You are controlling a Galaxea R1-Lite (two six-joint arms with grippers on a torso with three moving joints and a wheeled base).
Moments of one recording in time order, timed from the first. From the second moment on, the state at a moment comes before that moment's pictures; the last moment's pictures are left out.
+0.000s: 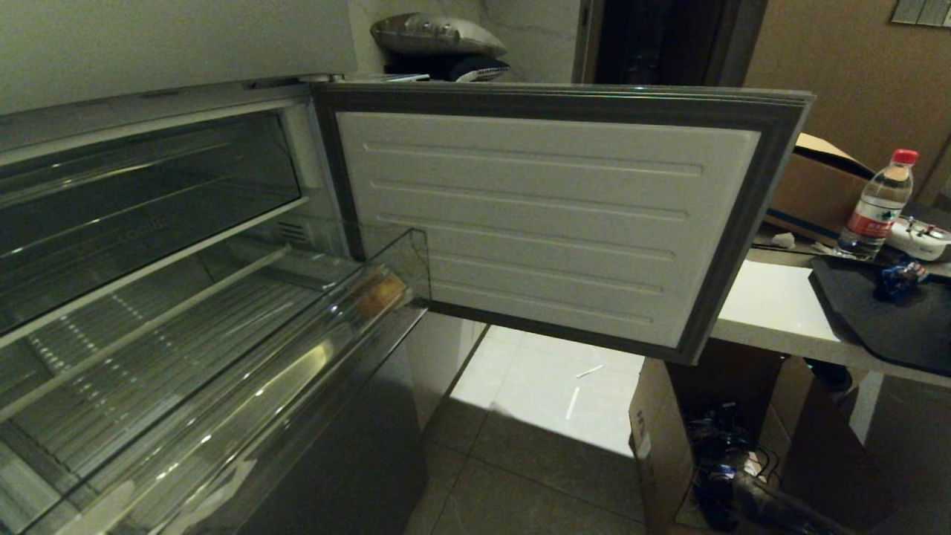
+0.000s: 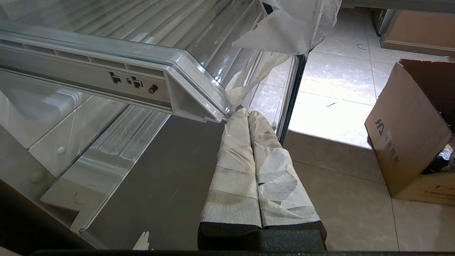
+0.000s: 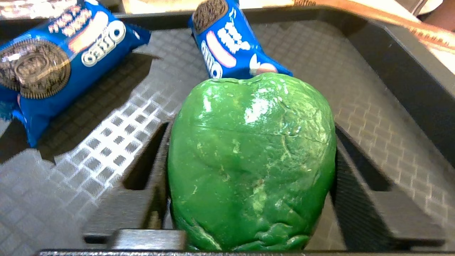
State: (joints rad) left arm 0.00 0.00 -0.04 0.09 0.00 0.00; right arm -0.74 2.16 -1.24 -0.72 -0.03 -0.08
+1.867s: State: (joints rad) left arm 0.00 0.00 -0.04 0.09 0.00 0.00; right arm -0.01 0.19 0.00 -0.12 0.05 -0.12
